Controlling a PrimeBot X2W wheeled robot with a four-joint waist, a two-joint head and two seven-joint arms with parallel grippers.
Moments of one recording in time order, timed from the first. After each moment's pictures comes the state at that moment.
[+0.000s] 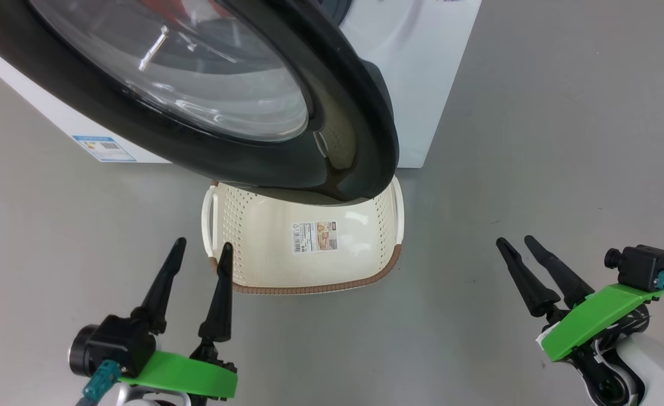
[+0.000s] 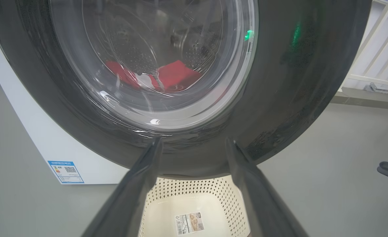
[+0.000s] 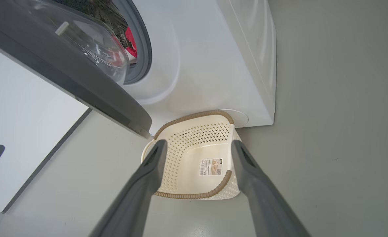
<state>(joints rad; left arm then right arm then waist) -0.18 0.04 -0.12 0.15 -0.24 -0.08 -0.25 -0.33 -0.46 0.57 0.36 1.17 0.12 -0.24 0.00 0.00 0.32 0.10</state>
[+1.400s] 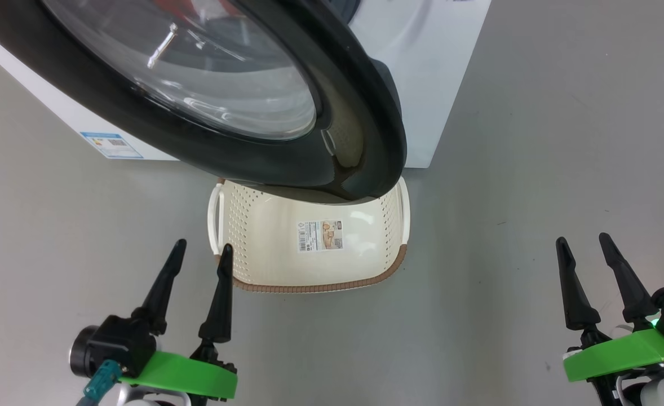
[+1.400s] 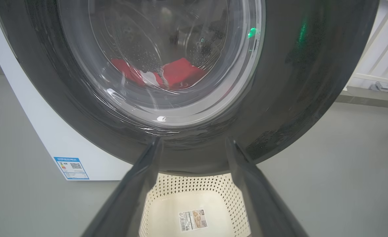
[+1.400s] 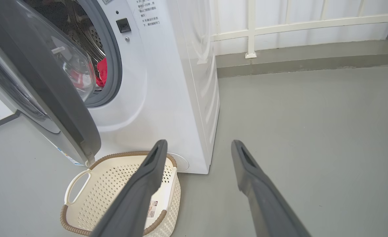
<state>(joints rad) -0.18 0.04 -0.12 0.16 -0.24 -0.08 -0.25 -0.04 -0.13 -0.05 0.16 0.38 0.12 -0.26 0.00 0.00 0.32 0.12</state>
